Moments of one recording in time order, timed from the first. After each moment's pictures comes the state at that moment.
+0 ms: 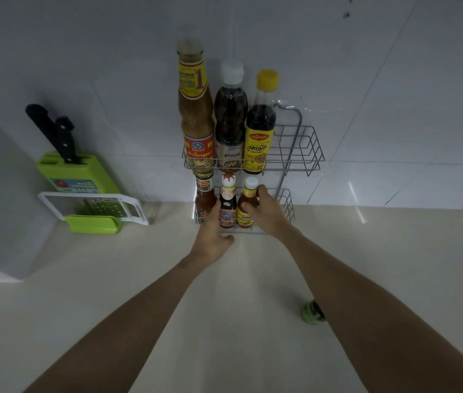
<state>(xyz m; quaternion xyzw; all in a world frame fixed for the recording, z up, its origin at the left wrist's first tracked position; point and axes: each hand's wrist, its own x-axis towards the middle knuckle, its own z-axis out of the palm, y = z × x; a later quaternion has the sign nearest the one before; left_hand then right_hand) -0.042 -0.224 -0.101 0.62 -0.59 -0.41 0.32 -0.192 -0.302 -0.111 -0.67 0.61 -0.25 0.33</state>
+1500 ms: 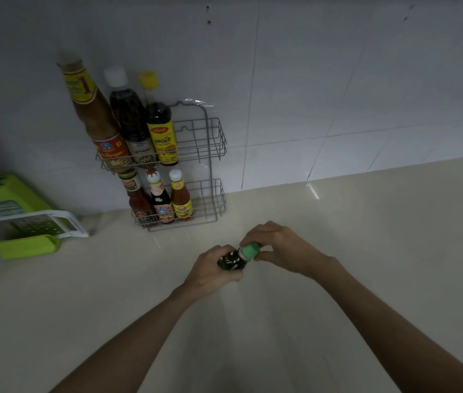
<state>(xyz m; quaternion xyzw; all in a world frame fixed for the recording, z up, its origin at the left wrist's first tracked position) -0.163 -0.130 -0.108 0.54 -0.65 -0.49 0.21 -0.371 -0.136 -0.062 -0.86 0.43 -0.20 0.21</state>
